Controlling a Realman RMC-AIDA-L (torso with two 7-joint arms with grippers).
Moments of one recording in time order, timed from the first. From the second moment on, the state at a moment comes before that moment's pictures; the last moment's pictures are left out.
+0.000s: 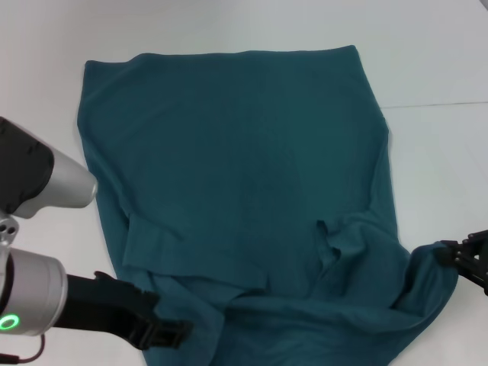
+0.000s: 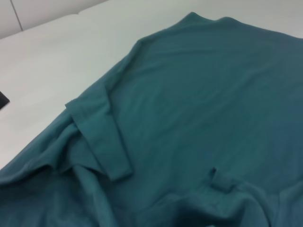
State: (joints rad) left arm -0.21 -2.17 1.47 1.83 2.45 1.62 -2.62; right arm 0.06 2.10 -0.98 -1.54 -2.06 -1.52 1.89
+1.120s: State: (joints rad) left arm -0.25 -2.17 1.60 1.66 2.35 1.50 -2.70; right arm 0.11 2.10 -1.00 -1.48 -2.10 -1.49 1.91
